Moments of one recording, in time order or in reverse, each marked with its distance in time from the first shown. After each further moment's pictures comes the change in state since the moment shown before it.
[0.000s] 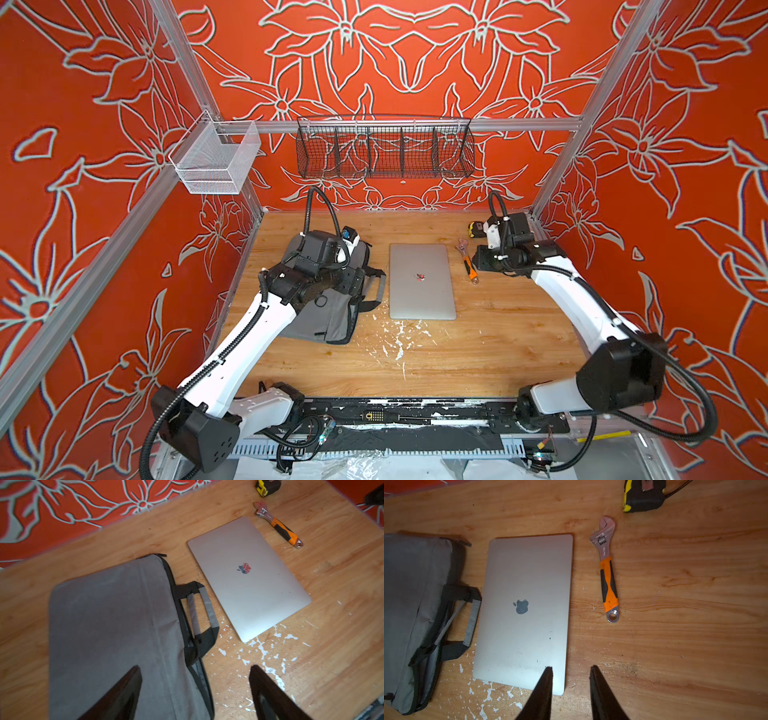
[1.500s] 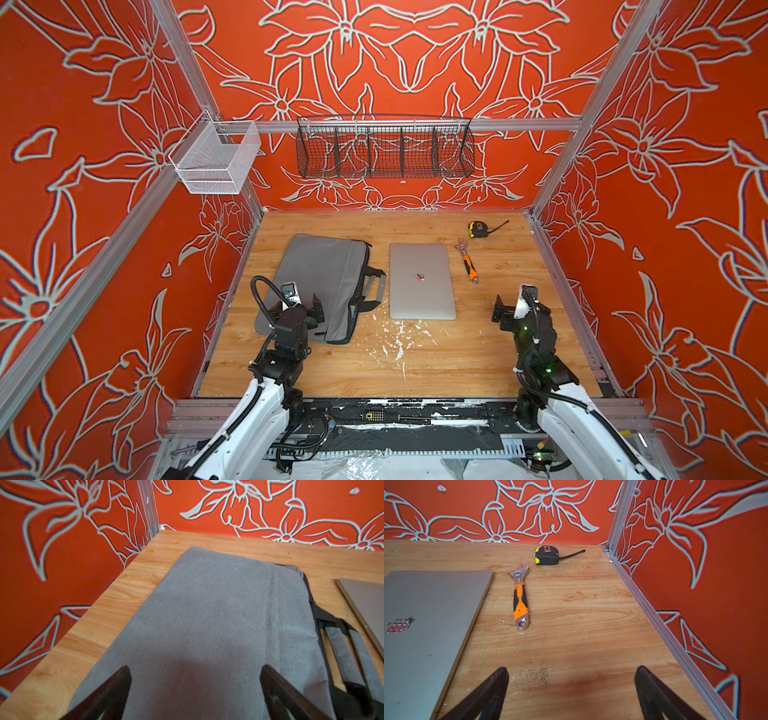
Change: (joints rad) left arm 0.203 -0.492 -1.029 0.877 -0.460 -0.199; right arm 0.000 -0.832 -1.153 0.921 0.472 -0.224
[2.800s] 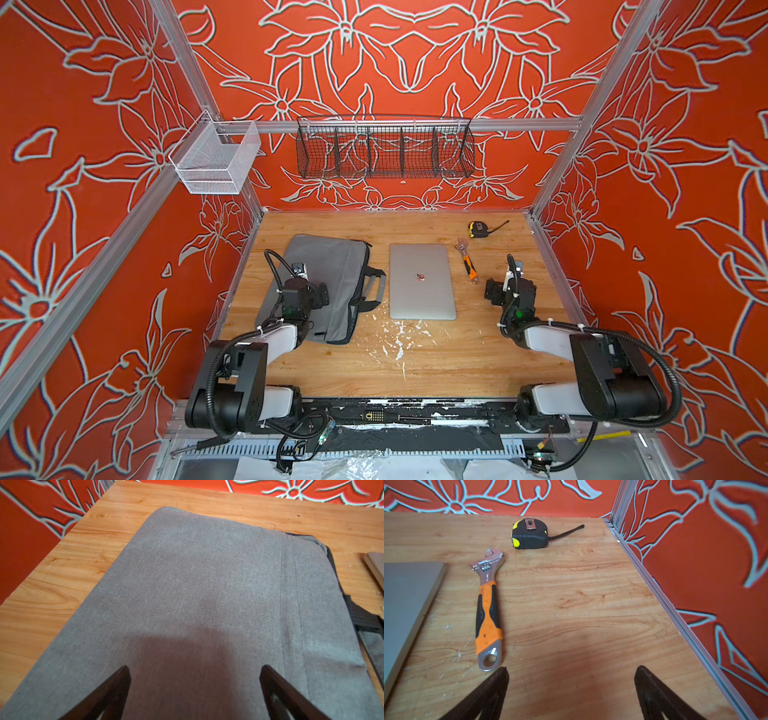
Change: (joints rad) left arm 0.183 0.666 0.200 0.320 0.309 0.043; right arm -0.117 0.813 0.225 0.451 -0.061 0.009
